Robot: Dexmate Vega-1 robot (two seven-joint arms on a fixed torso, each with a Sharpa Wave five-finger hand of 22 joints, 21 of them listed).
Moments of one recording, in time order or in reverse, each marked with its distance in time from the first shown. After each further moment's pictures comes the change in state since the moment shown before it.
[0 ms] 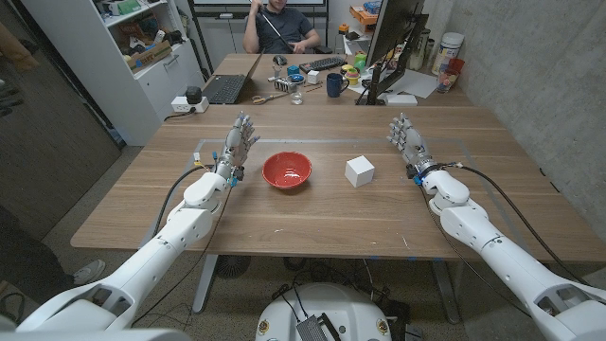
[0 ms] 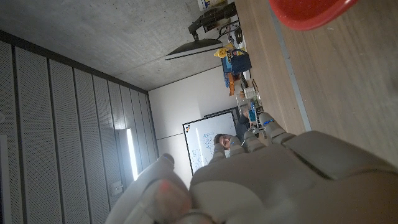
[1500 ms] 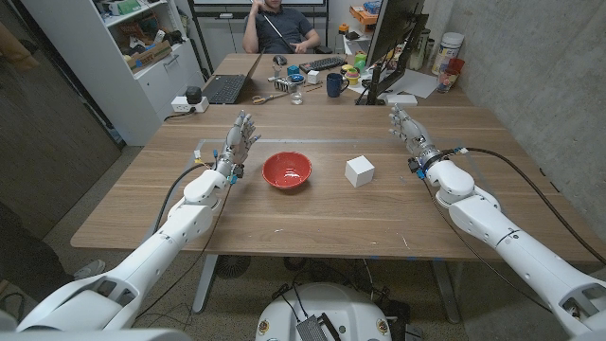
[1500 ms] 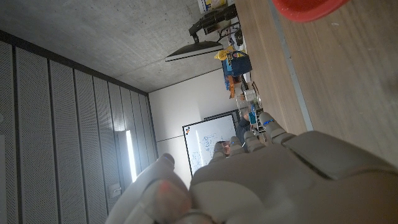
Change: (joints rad) left arm -0.047 -0.016 0.007 0.070 -0.007 -0.006 -0.047; left_hand 0.000 0.000 0.000 0.000 0.000 0.000 0.000 0.004 0.000 0.000 0.000 0.004 0.000 0.000 0.000 0.000 0.000 0.000 0.000 0.000 0.000; right arm -0.020 -0.123 -0.025 -0.192 -0.205 -0.092 -0.131; right_hand 0.031 -0.042 -0.007 -0.030 0.000 0.020 -0.020 0.008 0.000 0.016 -0.005 0.007 0.000 0.017 0.020 0.004 -0.003 0.023 0.148 -0.006 0.000
